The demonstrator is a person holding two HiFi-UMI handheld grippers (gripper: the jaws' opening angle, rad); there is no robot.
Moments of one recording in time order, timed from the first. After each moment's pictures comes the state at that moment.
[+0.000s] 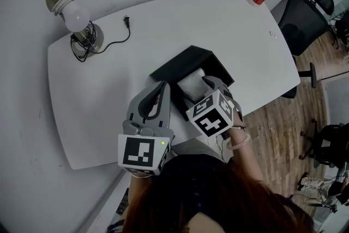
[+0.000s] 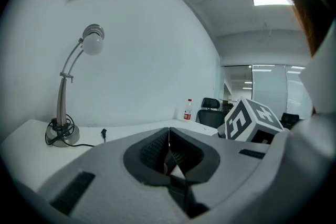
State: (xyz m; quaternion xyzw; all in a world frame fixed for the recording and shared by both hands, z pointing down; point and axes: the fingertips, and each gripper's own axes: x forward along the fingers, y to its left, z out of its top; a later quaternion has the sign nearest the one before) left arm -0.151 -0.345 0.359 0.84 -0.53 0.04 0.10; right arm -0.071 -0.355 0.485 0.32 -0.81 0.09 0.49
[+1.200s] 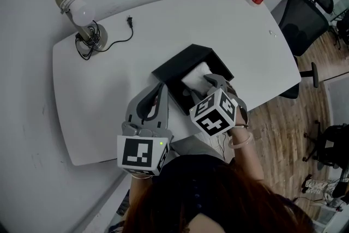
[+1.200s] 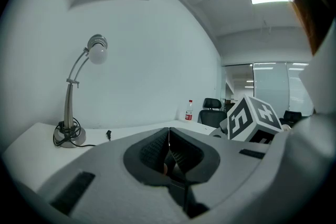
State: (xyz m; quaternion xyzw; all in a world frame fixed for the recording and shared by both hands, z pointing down) left arm -0.157 -0.325 0.351 0.83 -0.55 0.04 0.08; right arm -0.058 -0.353 0.470 0.34 -0.80 0.03 0.49
